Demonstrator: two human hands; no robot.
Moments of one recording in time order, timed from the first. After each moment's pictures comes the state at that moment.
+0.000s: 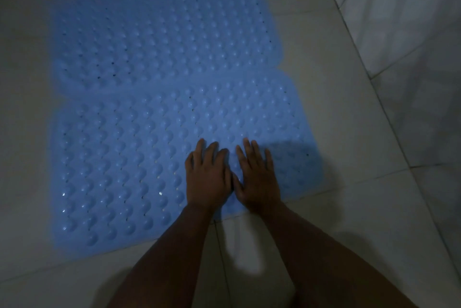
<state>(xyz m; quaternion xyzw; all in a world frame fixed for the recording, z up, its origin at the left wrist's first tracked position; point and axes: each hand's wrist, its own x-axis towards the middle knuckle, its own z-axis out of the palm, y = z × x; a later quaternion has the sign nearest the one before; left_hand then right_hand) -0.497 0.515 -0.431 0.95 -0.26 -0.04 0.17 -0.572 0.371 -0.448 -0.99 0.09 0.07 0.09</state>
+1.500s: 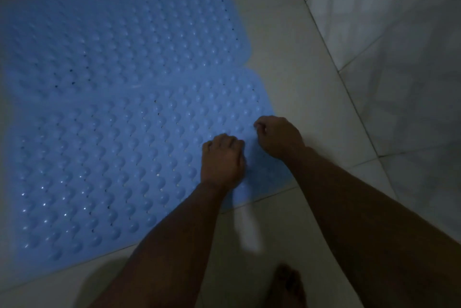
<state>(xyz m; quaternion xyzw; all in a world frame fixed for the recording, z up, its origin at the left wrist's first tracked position) -0.499 0.399 -0.415 0.91 -0.36 -0.10 0.19 -0.528 0.220 -0.380 -0.96 0.20 0.05 0.21</state>
